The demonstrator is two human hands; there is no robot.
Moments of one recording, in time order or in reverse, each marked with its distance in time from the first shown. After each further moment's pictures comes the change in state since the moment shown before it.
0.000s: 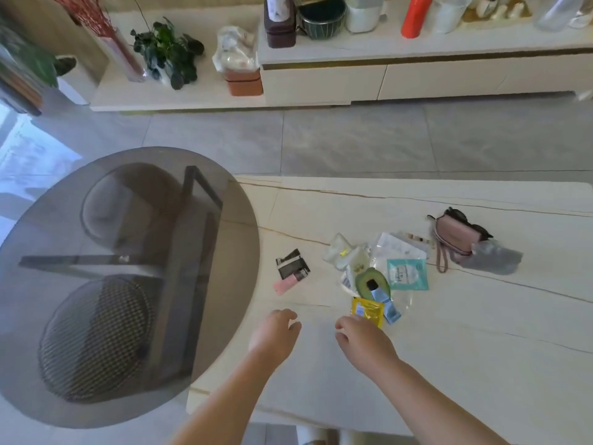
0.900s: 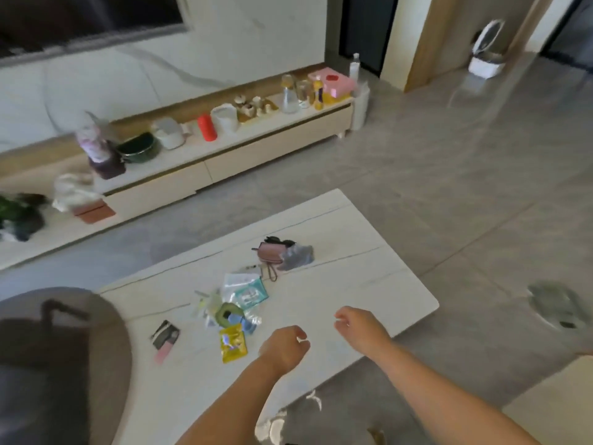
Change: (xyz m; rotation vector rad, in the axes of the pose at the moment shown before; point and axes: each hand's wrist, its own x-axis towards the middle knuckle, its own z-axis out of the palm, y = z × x) left_hand -0.229 0.297 0.159 0.351 -0.186 0.443; right_hand -0.323 0.249 -0.112 0.415 0.366 0.397
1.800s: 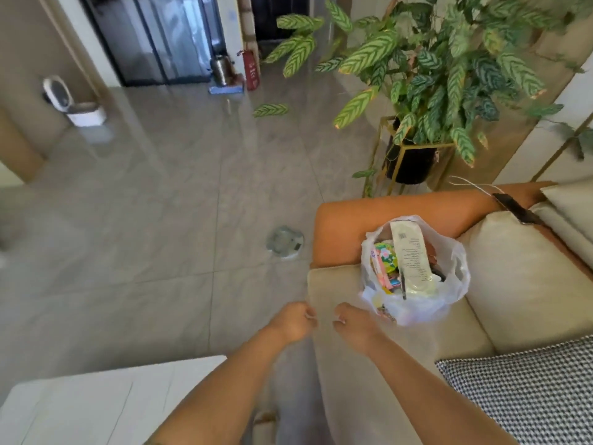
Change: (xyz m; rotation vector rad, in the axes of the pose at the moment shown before) left_hand 0.011 0.497 0.260 0.560 -0.668 0.880; right_hand -0.208 0.377 -0.151 0.612 0.561 0.910
